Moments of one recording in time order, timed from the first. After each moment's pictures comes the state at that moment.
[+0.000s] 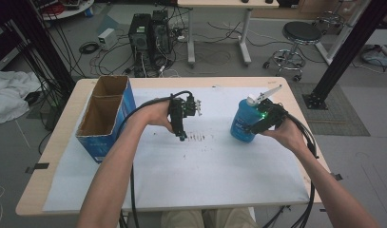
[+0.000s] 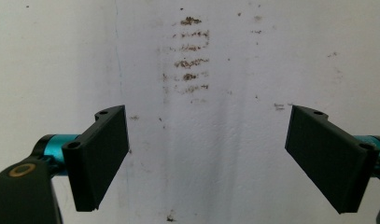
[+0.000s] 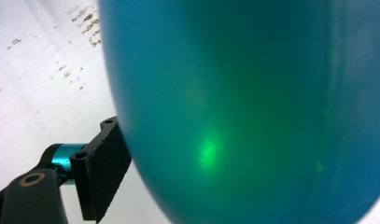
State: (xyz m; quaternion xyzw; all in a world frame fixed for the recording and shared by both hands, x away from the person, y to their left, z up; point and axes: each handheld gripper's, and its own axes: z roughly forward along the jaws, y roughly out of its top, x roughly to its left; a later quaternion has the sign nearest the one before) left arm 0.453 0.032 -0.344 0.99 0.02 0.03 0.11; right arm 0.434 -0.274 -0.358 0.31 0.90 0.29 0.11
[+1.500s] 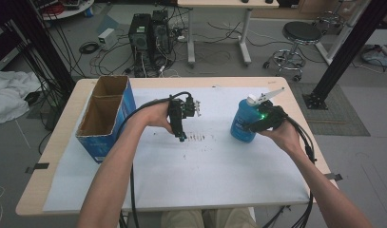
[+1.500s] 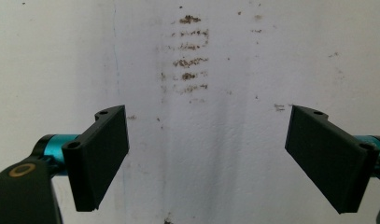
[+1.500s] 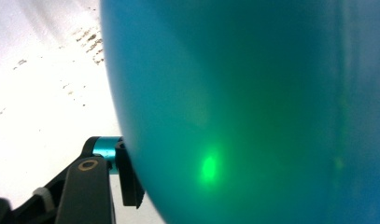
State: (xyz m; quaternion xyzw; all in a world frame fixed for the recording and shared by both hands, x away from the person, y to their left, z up) left arm 0.453 0.034 -0.347 0.99 0.02 0.03 0.11; right arm 0.431 -0.275 -0.365 0.32 0.88 0.33 0.11
